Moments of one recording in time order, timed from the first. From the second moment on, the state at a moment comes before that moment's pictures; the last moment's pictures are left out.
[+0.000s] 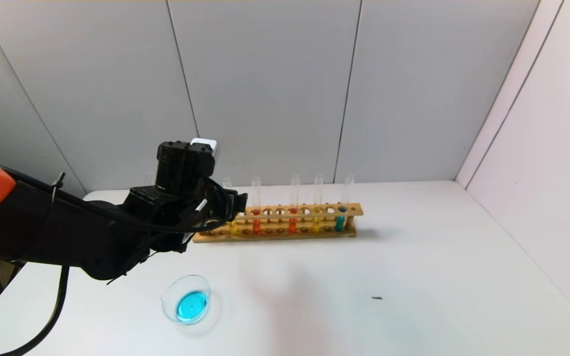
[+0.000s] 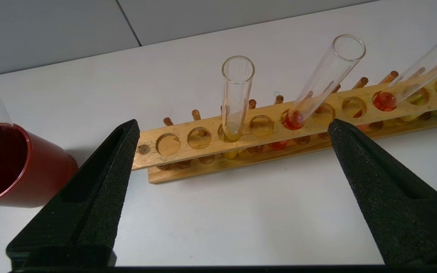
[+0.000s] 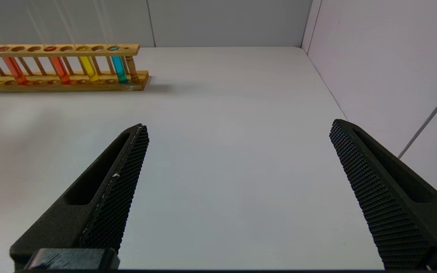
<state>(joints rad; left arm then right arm) -0.54 1.85 -0.94 -0.52 0.38 -0.12 0.00 0.00 0.00 -0.01 0.01 0.00</state>
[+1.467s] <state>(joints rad) -0.48 2.06 -1.12 -0.53 0.38 -0.12 0.00 0.00 0.00 -0.01 0.01 0.00</state>
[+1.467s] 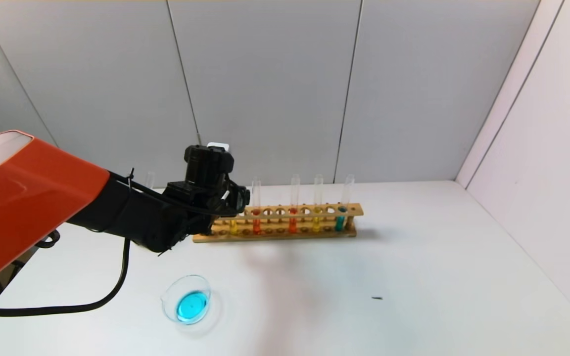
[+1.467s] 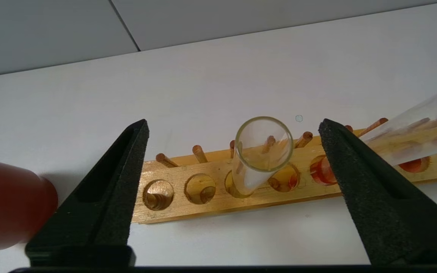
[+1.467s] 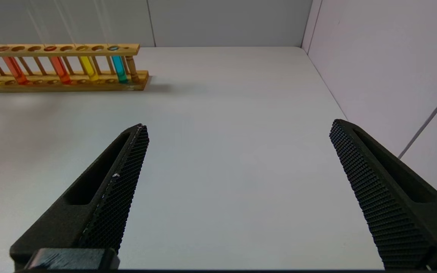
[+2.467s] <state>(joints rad) -0.49 2.03 -1.10 -0.53 0.37 -0.11 0.00 0.00 0.00 -0.01 0.01 0.00</state>
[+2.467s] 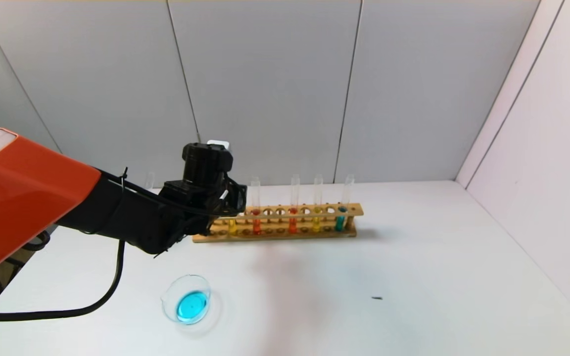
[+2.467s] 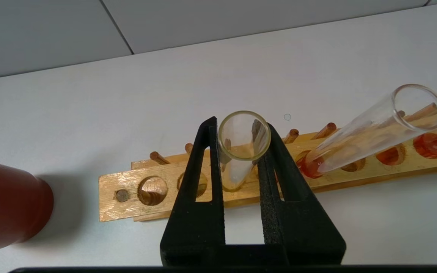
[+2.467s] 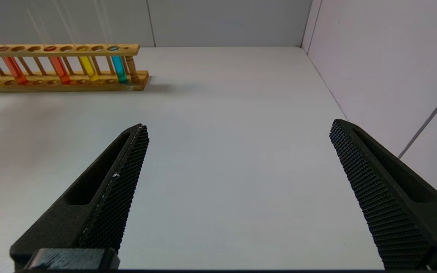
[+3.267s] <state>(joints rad) -0.50 1.90 -1.30 -0.30 0.38 -0.10 0.00 0.00 0.00 -0.01 0.01 0.00</state>
